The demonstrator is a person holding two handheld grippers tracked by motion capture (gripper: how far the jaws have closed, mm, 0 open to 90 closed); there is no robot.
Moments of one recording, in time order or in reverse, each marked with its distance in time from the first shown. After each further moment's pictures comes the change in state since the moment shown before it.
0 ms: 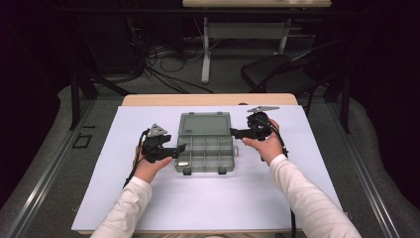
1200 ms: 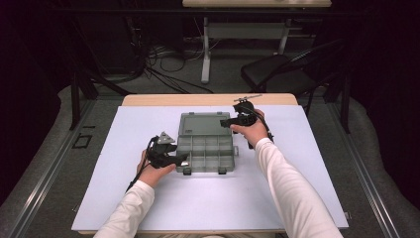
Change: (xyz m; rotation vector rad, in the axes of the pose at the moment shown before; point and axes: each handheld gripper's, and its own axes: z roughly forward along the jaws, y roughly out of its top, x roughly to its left) left arm -0.007 -0.020 0.023 0.124 0.004 0.083; right arm 0.002 0.030 0.054 0.088 -0.033 0.038
